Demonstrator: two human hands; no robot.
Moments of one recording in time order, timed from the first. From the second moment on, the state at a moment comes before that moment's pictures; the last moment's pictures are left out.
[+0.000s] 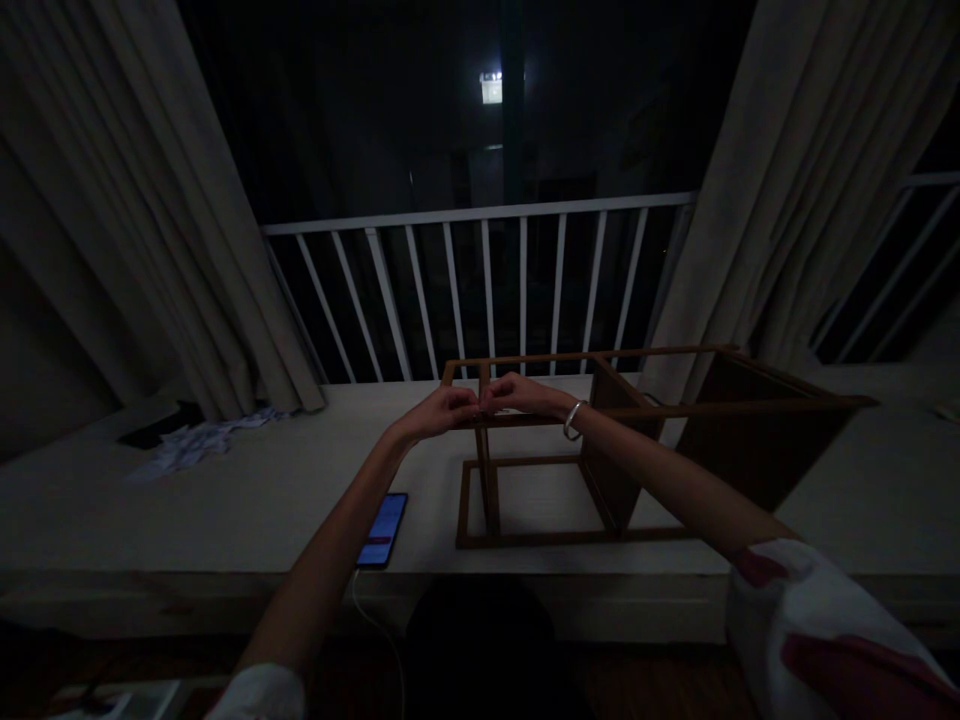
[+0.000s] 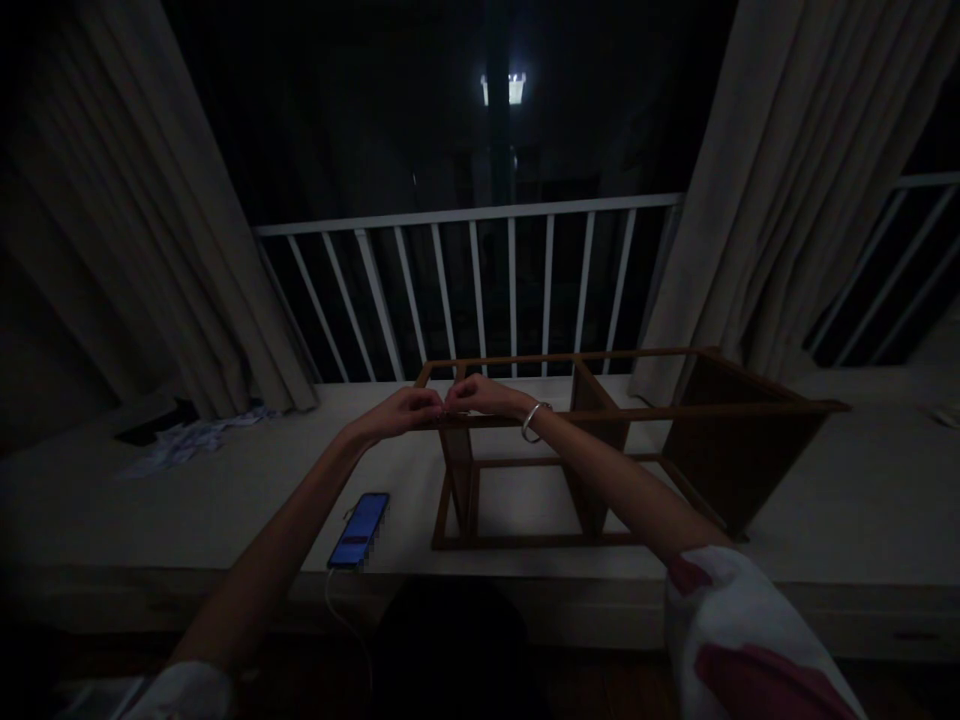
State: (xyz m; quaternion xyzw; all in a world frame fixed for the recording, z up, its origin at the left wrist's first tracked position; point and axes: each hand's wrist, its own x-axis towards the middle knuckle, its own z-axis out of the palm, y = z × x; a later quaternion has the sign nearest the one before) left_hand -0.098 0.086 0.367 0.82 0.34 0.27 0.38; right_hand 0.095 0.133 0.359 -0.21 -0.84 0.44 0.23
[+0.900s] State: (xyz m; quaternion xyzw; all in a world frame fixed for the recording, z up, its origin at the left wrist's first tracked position) left_hand -0.101 0.086 0.371 0.83 0.33 0.25 0.37; right_hand 0.098 0.133 0.355 -0.17 -0.84 0.48 0.20
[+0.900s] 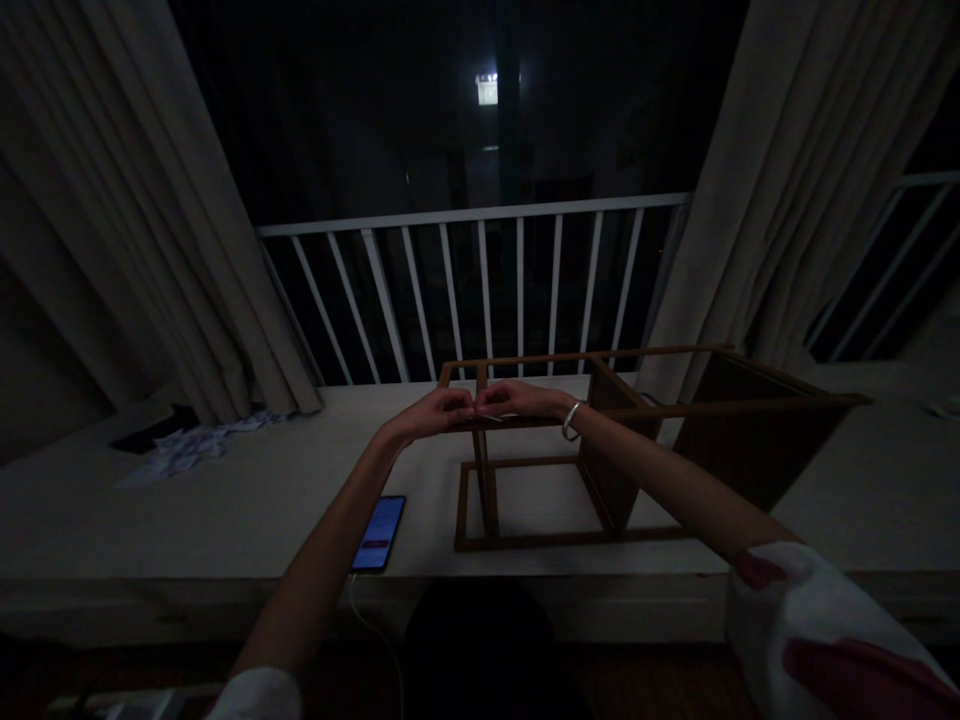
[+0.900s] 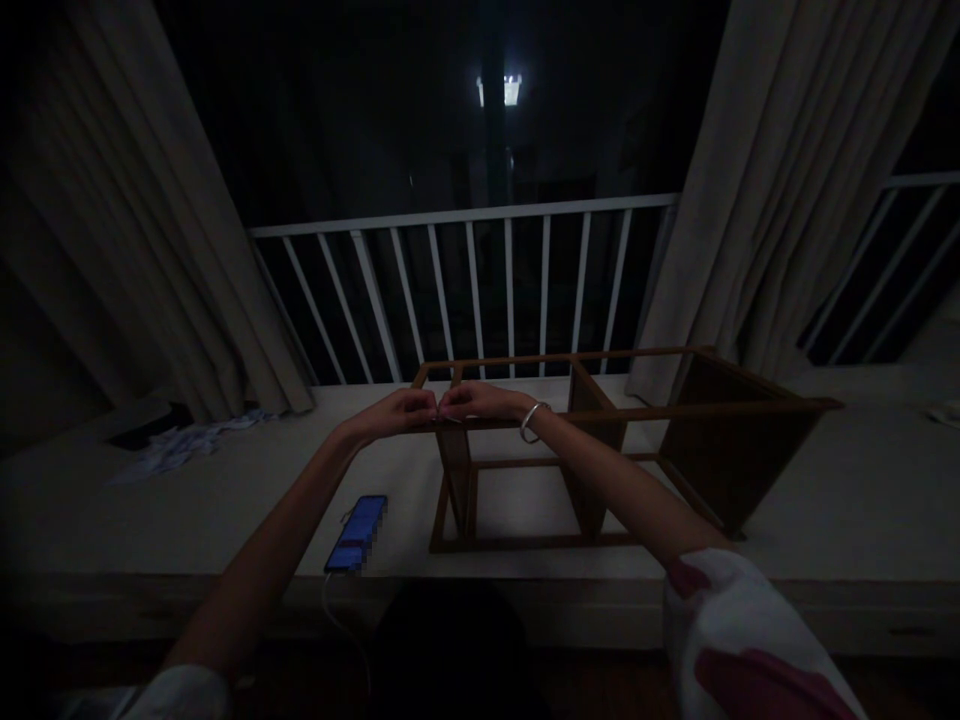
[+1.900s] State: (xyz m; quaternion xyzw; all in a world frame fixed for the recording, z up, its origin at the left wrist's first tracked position) left_hand -0.105 0.091 0.368 0.82 0.32 0.25 0.40; right_hand 0.096 0.127 0.363 -0.16 -0.81 0.53 0.20
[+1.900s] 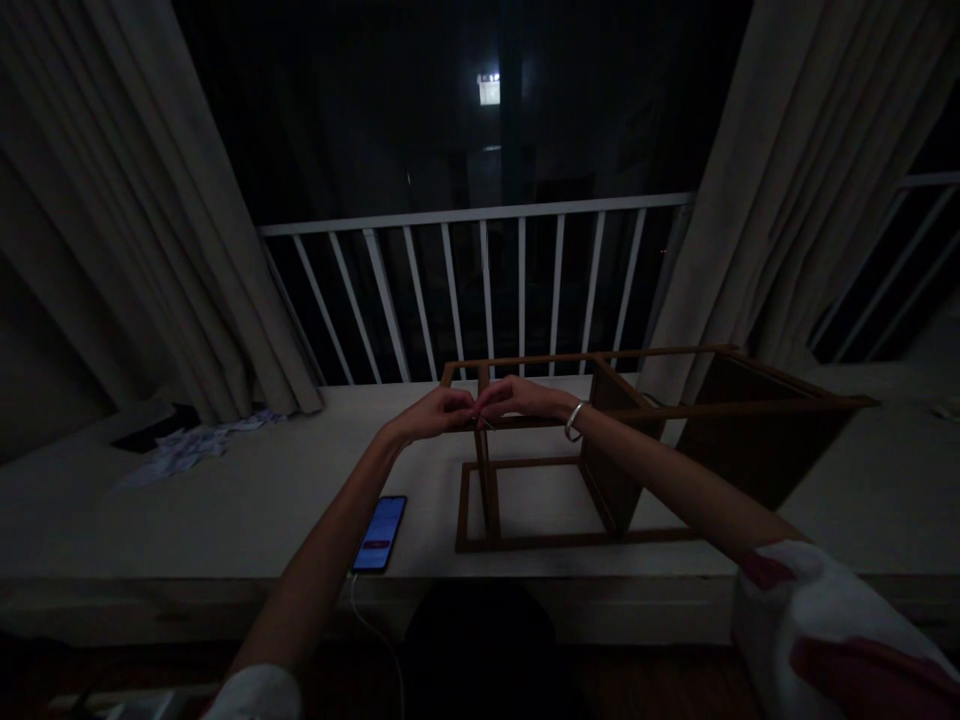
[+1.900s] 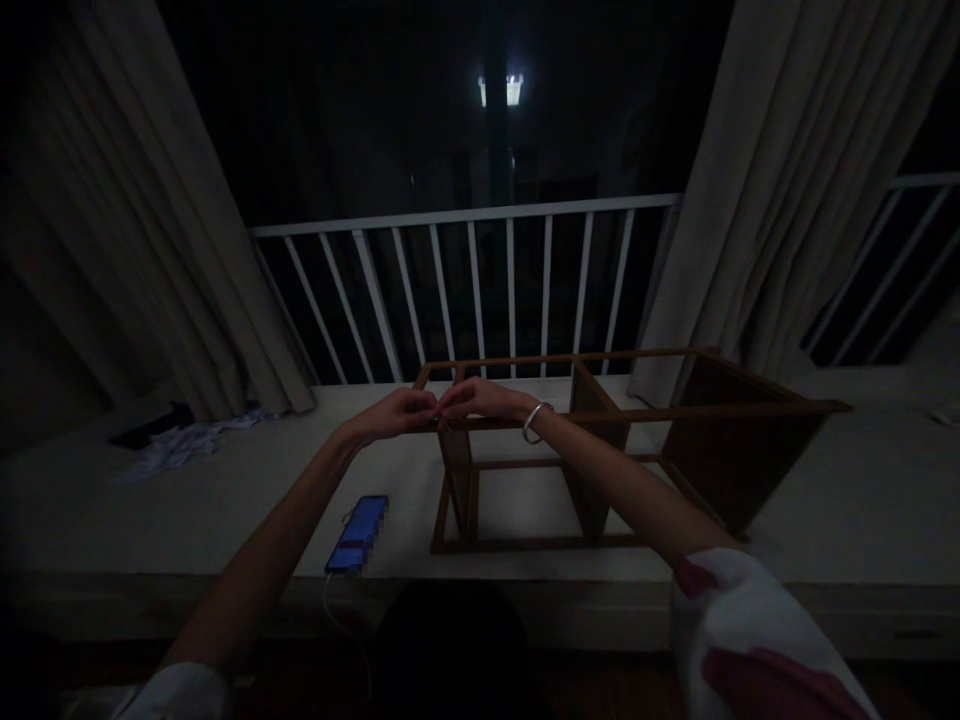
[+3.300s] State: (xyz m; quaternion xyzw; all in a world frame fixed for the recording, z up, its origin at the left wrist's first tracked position) left_hand -0.106 0.085 0.375 0.82 0.37 0.21 0.38; right_hand 0.092 0.120 0.365 -0.18 -0.86 0.42 0.23
